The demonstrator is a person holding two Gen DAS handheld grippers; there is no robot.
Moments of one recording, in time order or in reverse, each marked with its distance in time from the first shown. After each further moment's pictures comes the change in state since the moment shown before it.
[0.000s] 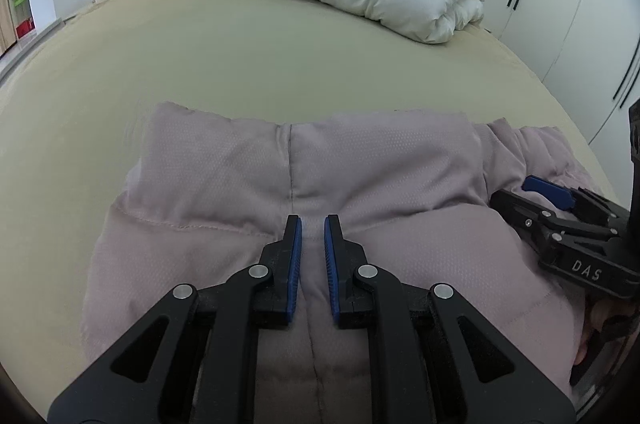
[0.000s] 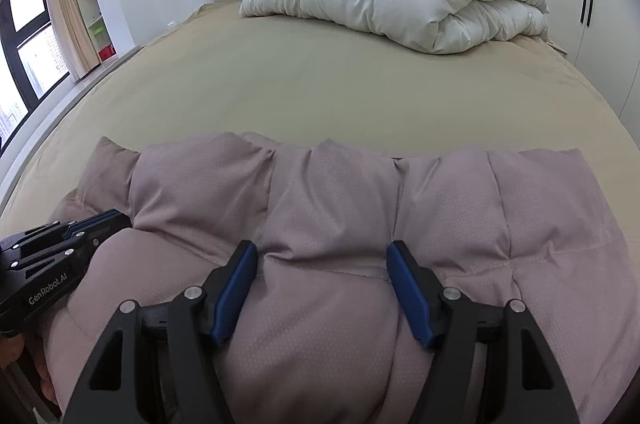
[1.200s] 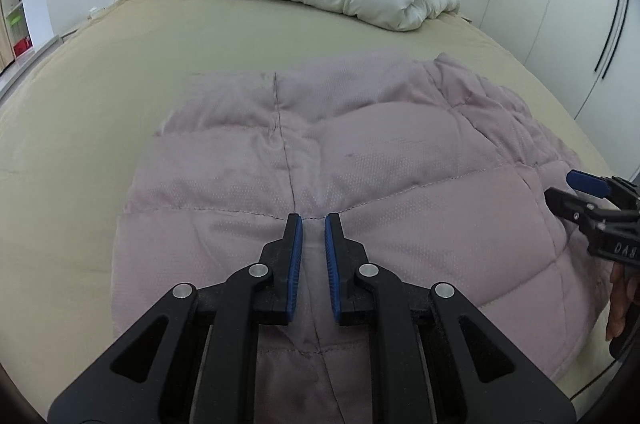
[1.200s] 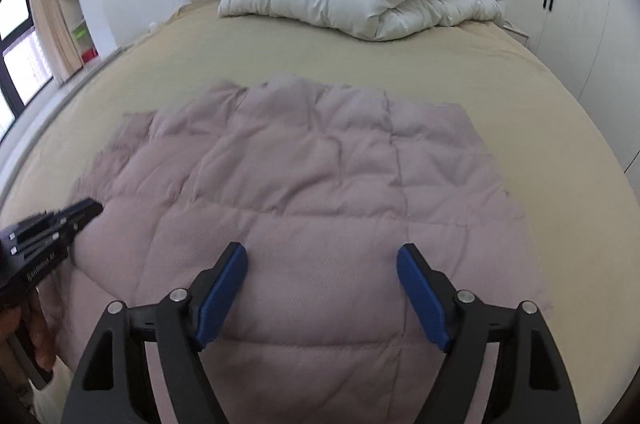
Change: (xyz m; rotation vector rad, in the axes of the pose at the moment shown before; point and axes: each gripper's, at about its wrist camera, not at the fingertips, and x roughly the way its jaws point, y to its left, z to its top) left arm -0.046 -0.009 -0.055 0.052 0.000 -0.023; right arm -0.094 -0.010 -0.073 0.011 0.031 -0.119
